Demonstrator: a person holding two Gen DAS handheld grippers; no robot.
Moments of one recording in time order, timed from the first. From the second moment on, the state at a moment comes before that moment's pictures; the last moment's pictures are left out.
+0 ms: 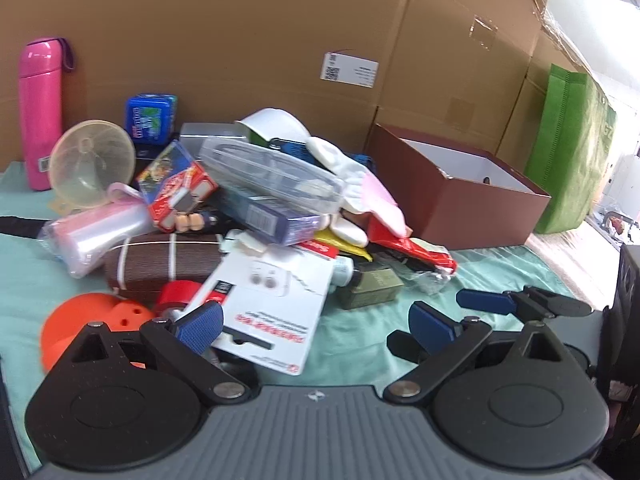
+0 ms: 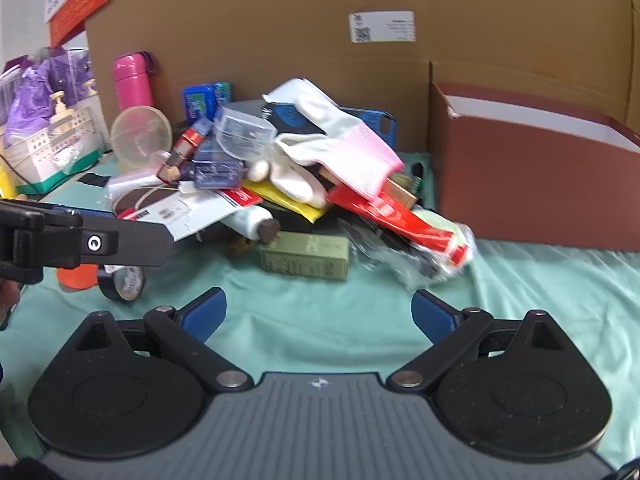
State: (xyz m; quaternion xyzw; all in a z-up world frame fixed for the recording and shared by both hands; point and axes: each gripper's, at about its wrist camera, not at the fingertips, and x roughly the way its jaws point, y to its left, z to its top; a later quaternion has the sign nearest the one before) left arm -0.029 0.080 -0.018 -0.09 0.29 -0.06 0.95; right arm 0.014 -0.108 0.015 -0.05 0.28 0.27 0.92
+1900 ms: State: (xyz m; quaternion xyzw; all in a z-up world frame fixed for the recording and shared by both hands) left arm -0.030 0.125 -0.055 -0.12 0.35 -0.18 0.91; right arm 0.005 -0.095 0.006 -0.14 0.28 0.33 0.89
